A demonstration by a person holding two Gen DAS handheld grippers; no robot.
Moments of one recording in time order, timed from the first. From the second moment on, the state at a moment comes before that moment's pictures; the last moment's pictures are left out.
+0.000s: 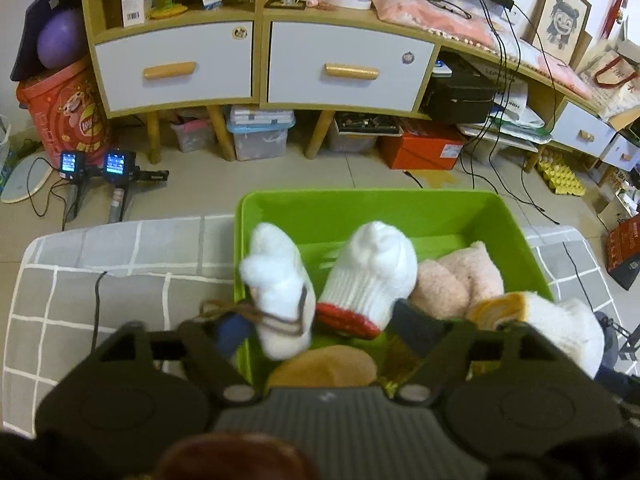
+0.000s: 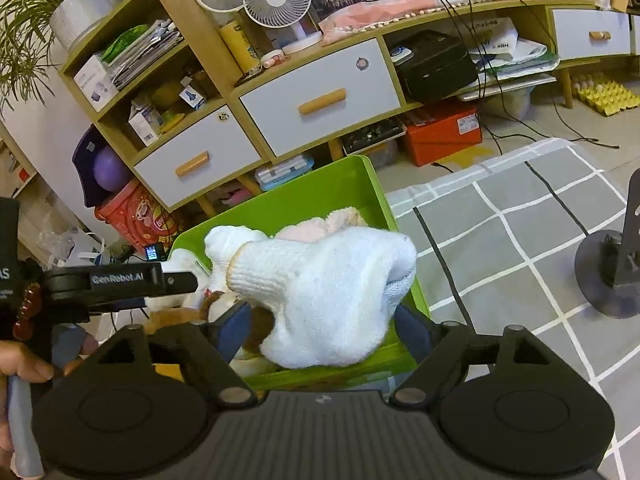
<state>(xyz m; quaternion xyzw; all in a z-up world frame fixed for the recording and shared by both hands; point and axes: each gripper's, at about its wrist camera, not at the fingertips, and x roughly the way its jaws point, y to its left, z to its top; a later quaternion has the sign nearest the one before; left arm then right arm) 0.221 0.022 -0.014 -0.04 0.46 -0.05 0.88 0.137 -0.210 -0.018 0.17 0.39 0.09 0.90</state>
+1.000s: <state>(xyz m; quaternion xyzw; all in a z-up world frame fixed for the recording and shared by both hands) 0.153 0.015 0.031 -0.05 0.48 -0.04 0.87 0.099 -0.221 0.029 0.14 0.41 0.10 0.90</state>
